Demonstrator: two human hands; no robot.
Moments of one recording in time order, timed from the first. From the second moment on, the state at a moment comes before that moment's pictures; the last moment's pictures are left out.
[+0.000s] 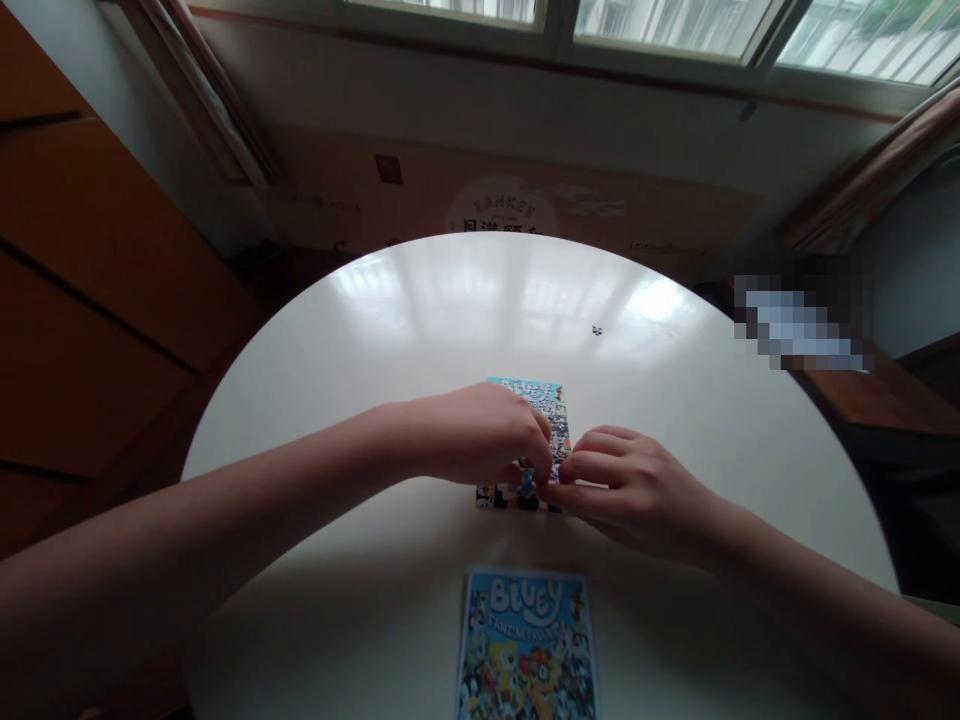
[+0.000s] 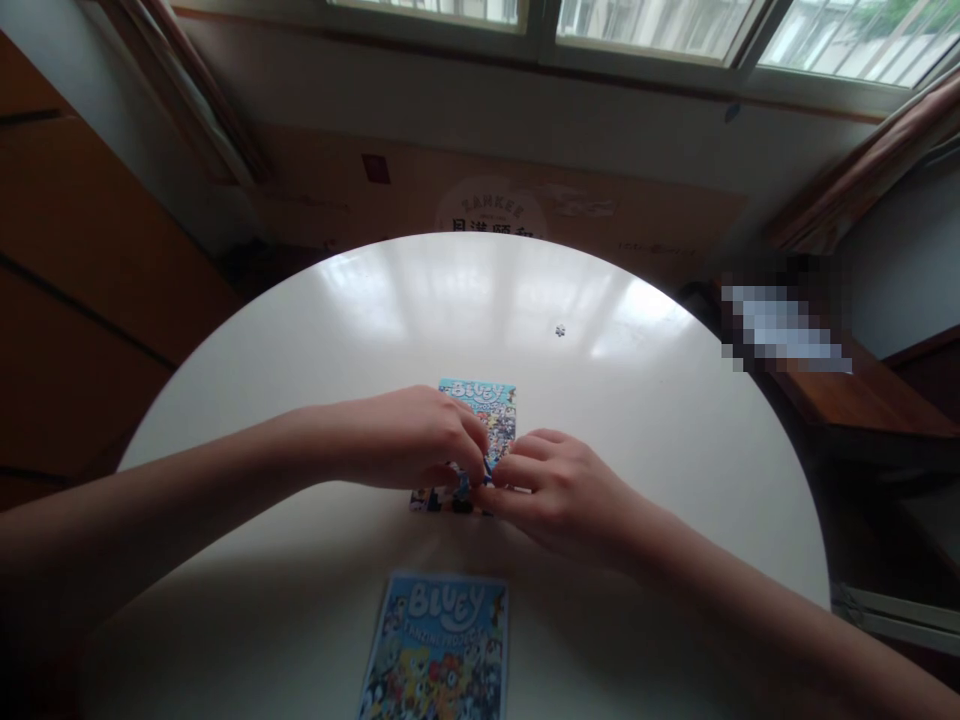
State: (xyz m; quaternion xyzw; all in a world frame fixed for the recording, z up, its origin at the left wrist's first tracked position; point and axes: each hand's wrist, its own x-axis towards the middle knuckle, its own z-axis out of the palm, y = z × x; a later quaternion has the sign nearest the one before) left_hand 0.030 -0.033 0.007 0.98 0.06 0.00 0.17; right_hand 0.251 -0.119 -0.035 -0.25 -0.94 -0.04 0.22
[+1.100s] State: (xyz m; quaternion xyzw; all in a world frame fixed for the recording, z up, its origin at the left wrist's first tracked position) left_hand 0.014 -0.038 -0.001 0.97 0.09 0.07 0.21; right_hand 0.238 -0.124 -0.036 -0.24 -0.94 -0.15 0.19
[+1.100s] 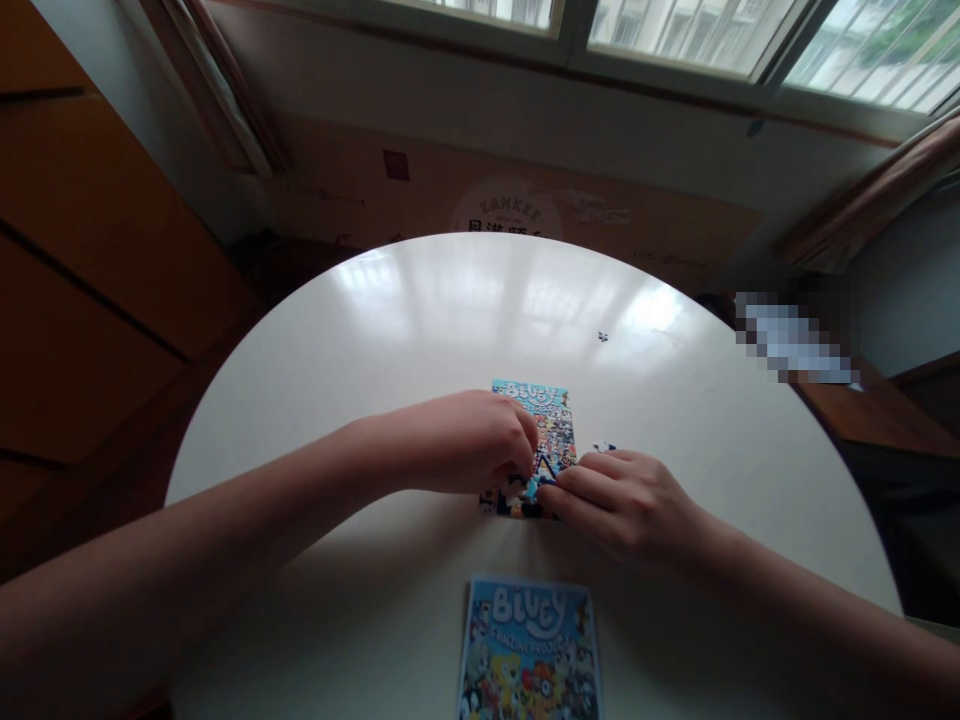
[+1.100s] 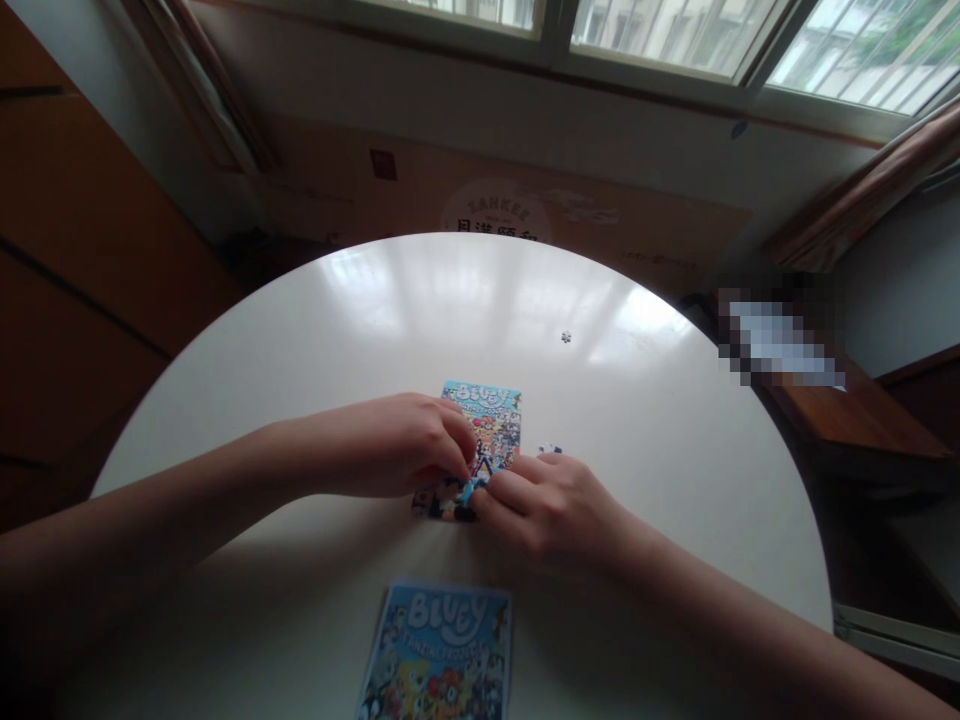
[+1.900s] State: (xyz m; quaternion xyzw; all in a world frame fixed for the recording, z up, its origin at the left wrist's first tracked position) left_hand 0.012 -0.033 -0.008 0.97 0.10 0.08 0.22; right_hand 0.232 -0.130 -0.041 -0.29 -0.92 -0.09 0.26
